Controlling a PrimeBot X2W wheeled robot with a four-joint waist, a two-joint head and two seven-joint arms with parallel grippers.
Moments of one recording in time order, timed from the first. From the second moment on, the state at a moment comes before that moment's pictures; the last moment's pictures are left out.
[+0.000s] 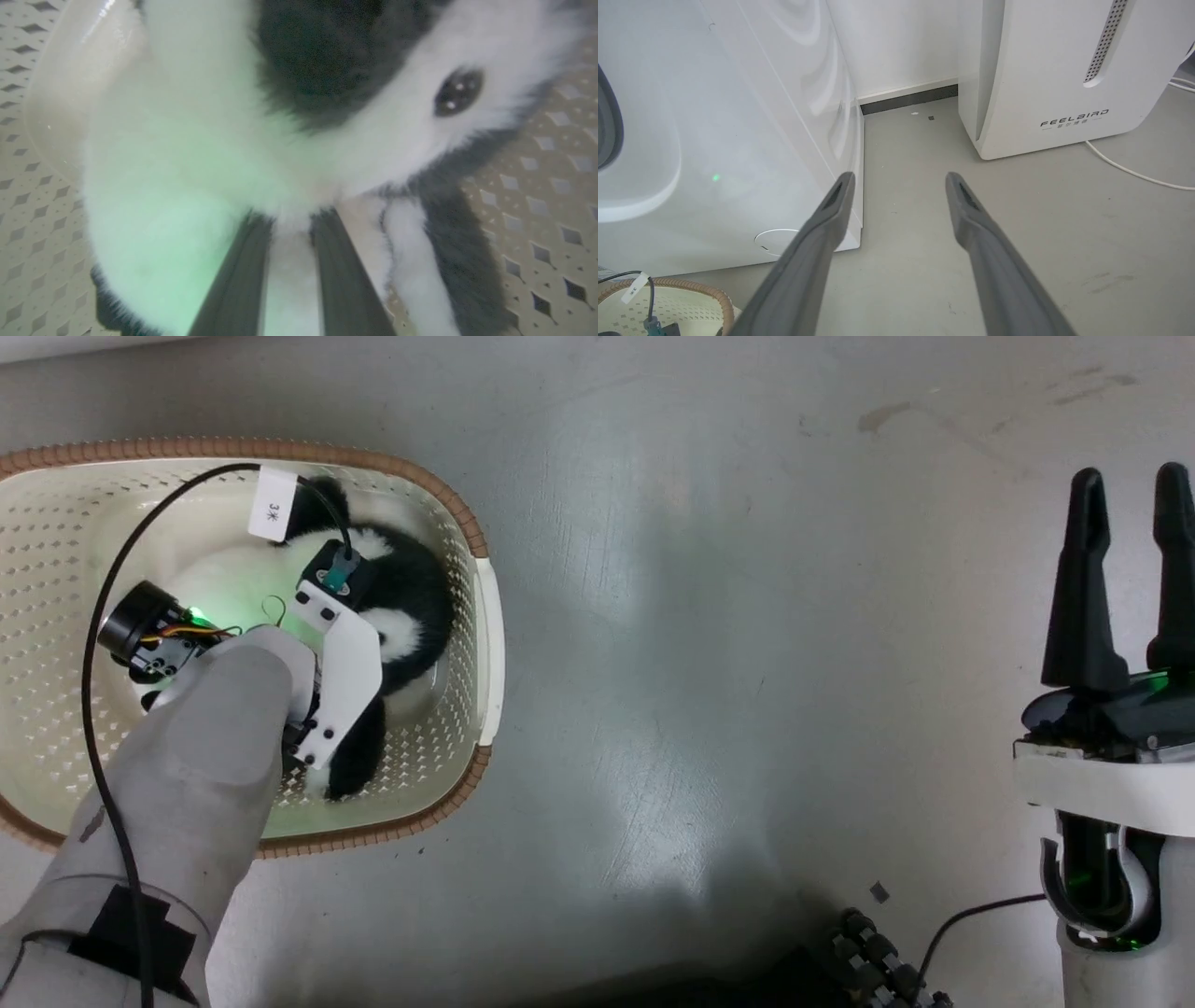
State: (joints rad) left arm -1.03 0.30 -0.67 1.17 -0.12 -0.12 0.43; right arm -0.32 -0.05 -0.04 -0.19 0.37 0.13 -0.24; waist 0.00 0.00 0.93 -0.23
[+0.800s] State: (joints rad) left arm -0.97 0.24 -0.68 1.29 -0.28 -0.13 0.18; right arm -0.26 -0.05 -0.06 -0.14 0.33 0.13 -0.26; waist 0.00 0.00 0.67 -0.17
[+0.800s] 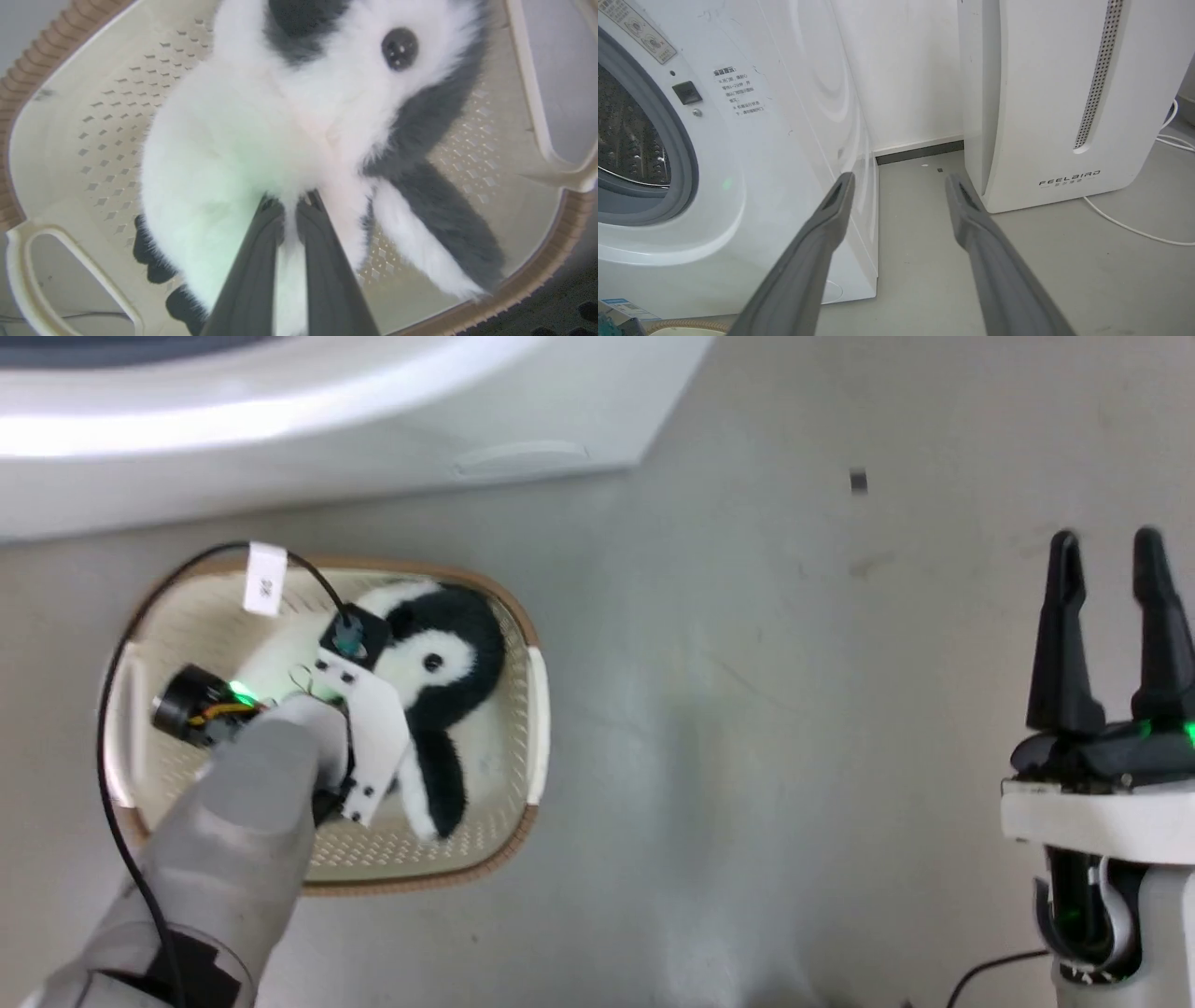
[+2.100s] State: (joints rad) left arm -0.51 0.26 -0.51 0.74 -0.34 0.07 -0.26; right arm -0.01 -0.05 -0.08 -0.07 0.29 0.13 -0.26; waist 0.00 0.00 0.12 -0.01
